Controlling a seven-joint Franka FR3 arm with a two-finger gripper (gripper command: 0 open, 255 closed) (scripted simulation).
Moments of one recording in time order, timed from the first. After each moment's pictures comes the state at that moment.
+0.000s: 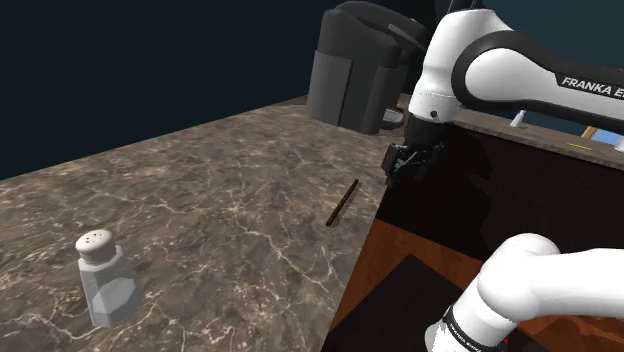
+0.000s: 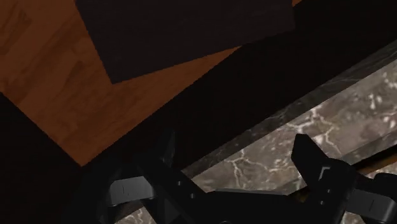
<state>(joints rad) -0.11 -0.89 0.26 -2.41 0.15 1.52 0.39</state>
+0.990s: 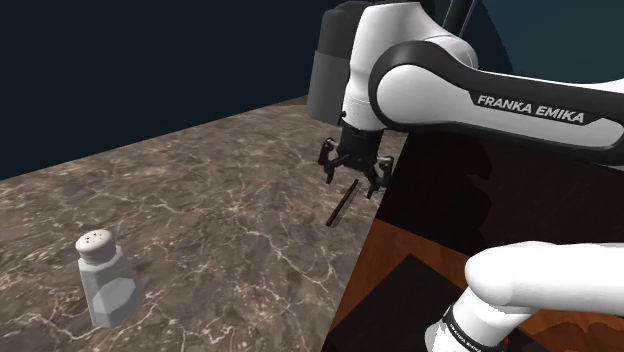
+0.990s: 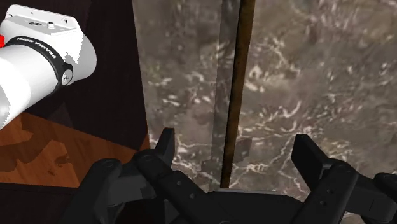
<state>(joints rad) -0.44 -0.76 0.76 -2.20 0.34 1.62 1.36</state>
